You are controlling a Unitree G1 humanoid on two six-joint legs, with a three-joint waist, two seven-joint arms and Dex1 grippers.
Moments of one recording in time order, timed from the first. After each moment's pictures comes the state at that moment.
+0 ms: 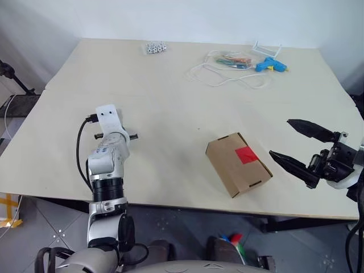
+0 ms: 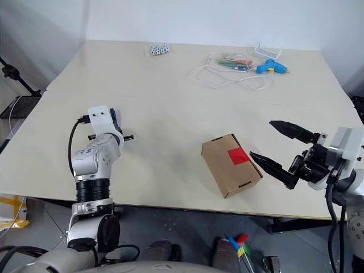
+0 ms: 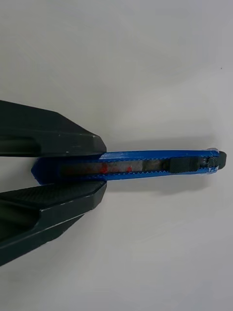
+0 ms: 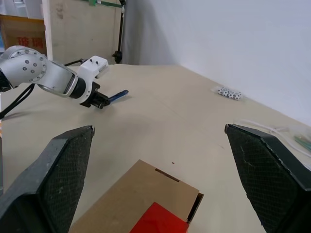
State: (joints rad) left arm -0.70 0.12 0.34 0.12 -0.10 0.91 0.34; right arm 0.01 -0.74 -0.52 -0.43 0.81 0.26 1.01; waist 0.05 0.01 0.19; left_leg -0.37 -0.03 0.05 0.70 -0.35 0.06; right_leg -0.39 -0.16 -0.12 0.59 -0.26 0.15
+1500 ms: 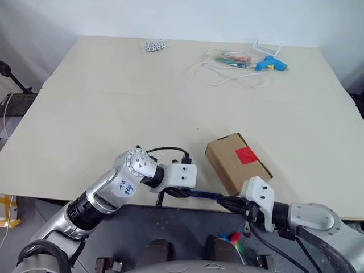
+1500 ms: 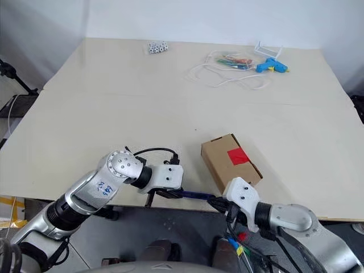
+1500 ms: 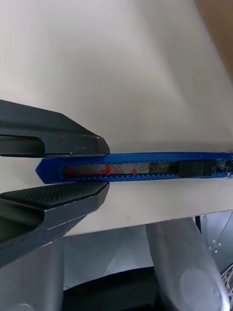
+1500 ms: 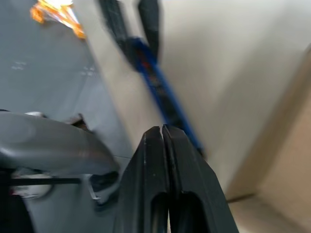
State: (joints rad) left arm -0.62 0.61 -0.57 -0.44 0.08 0.84 -1.13; right arm 0.08 -0.82 0.09 -0.65 0.45 0.56 0.70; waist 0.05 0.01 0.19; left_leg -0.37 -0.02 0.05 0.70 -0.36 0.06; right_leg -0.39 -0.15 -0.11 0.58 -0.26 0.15
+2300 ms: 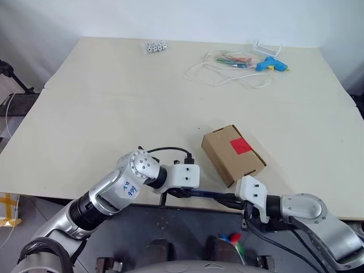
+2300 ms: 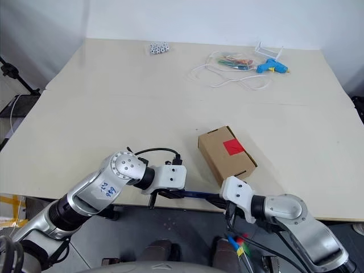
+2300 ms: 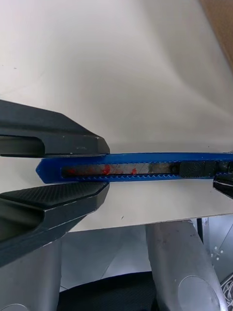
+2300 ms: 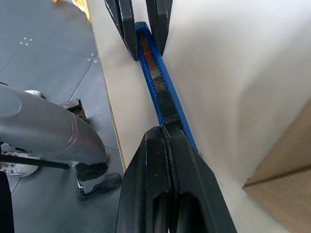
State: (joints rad) left arm -0.65 0.61 -0.61 -0.44 0.08 0.86 -1.09; right arm 0.04 -0.81 0.15 -0.56 0.33 0.44 0.84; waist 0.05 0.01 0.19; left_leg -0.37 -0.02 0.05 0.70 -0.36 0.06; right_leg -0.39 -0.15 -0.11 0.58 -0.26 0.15
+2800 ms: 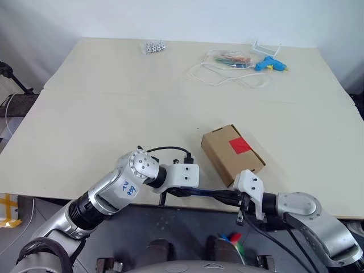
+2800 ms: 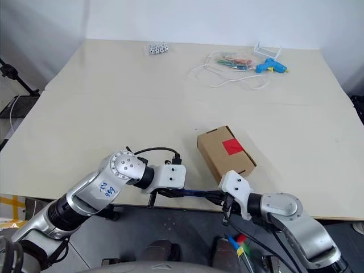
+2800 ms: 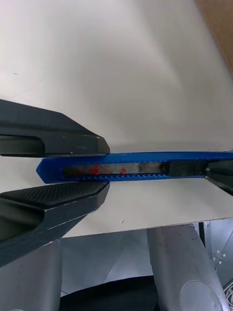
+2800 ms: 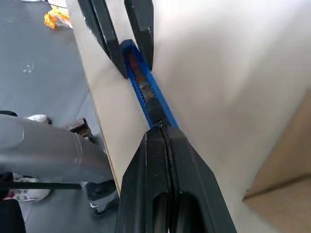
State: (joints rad) left arm -0.65 0.62 -0.61 -0.44 0.08 0.85 -1.08; right arm 0.00 -0.74 0.12 -0.55 0.39 0.55 0.82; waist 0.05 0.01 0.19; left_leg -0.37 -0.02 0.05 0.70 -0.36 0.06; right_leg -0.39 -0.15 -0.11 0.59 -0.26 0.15
